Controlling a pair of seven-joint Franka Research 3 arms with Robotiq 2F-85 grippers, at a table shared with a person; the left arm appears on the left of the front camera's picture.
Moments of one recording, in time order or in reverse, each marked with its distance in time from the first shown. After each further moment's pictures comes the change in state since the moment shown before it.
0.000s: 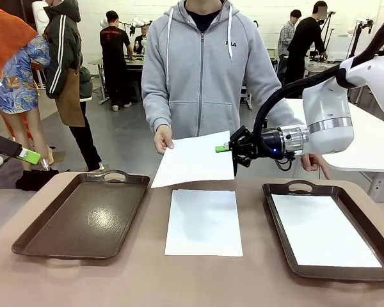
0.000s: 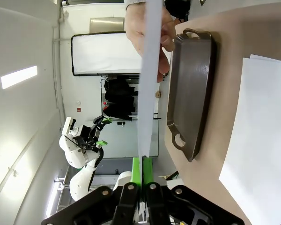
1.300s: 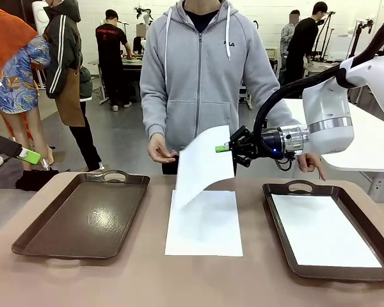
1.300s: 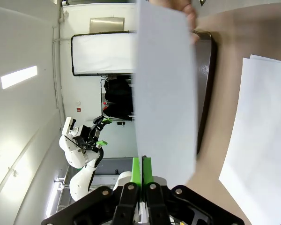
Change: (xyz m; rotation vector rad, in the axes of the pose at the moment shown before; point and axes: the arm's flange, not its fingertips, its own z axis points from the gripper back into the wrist) left arm 0.000 0.000 0.000 0.000 0.000 0.000; right arm 0.000 0.000 0.000 0.000 0.000 0.000
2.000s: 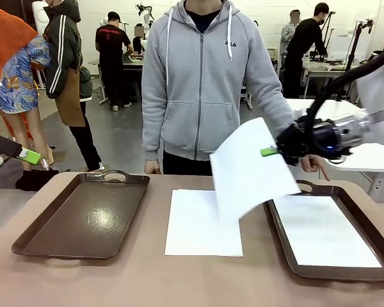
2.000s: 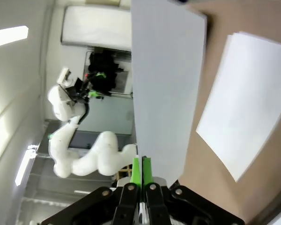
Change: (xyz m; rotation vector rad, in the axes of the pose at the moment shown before) left arm 0.000 0.000 0.000 0.000 0.000 0.000; right arm -0.063 0.028 0.125 -0.116 0.101 0.181
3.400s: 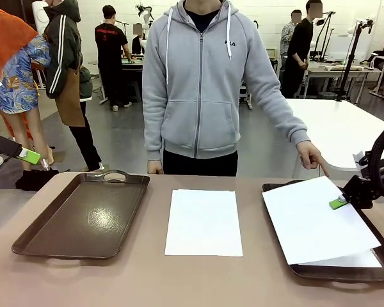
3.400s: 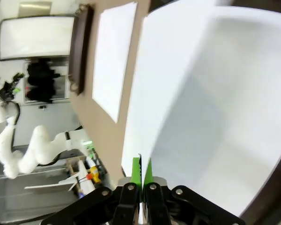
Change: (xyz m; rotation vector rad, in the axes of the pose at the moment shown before) left arm 0.000 0.000 0.000 0.000 0.000 0.000; right arm -0.066 -0.132 0.137 -0.341 -0.003 -0.095
